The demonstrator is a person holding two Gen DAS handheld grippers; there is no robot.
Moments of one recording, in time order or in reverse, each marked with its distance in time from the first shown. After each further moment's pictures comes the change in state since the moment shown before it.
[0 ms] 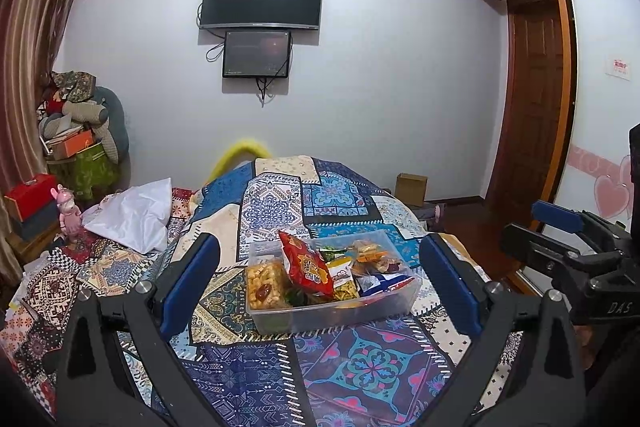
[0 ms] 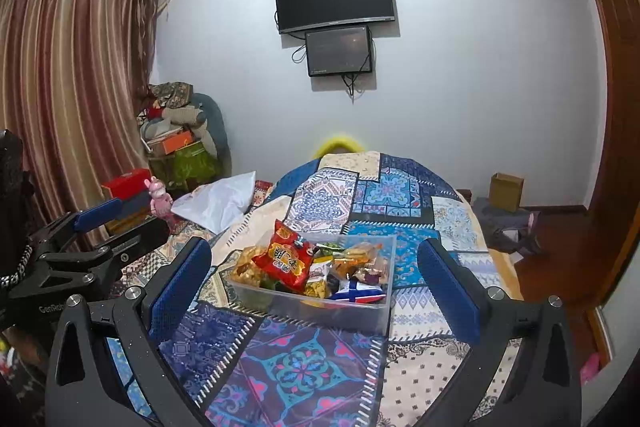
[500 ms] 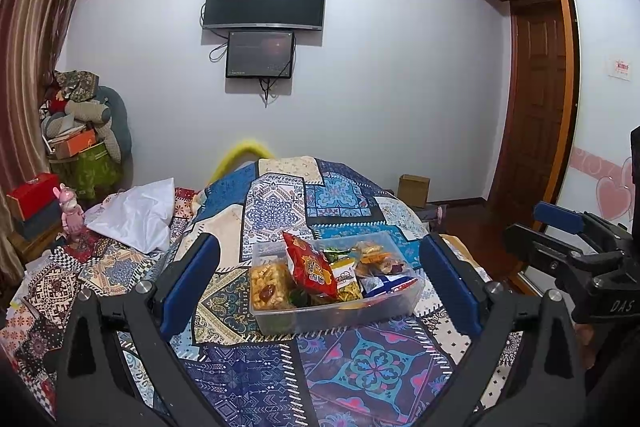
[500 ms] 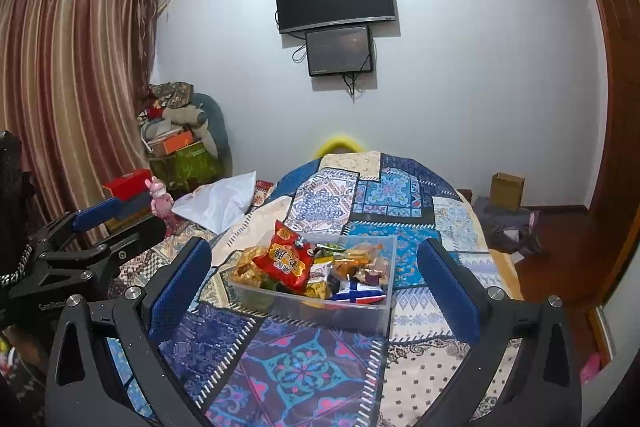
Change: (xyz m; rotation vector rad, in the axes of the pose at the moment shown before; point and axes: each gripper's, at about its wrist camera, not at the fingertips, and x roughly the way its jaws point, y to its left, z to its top) left arm 0.002 0.004 0.001 -0.005 -0.001 0.011; right arm 0.001 0.000 0.002 0.002 0.003 0.004
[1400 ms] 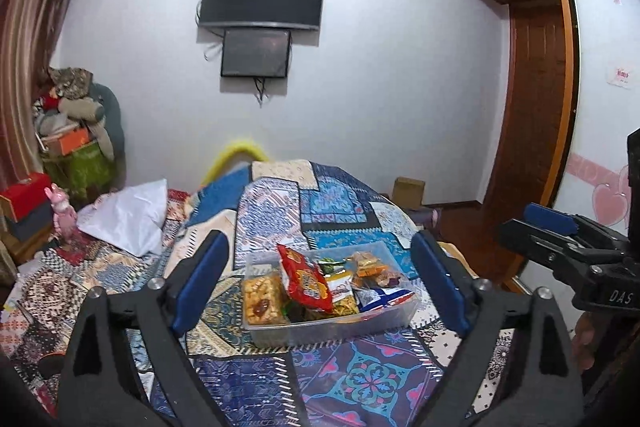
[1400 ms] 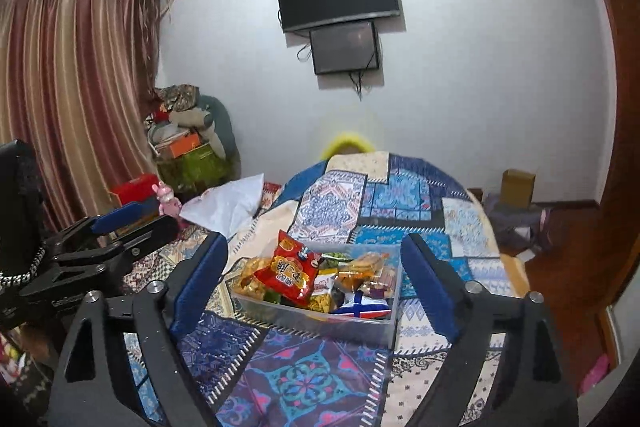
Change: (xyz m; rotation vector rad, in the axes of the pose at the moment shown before) left arm 0.013 0.003 0.018 -0.010 -0.003 -0.015; right arm 0.013 -0.007 0.016 0.015 0.005 0.038
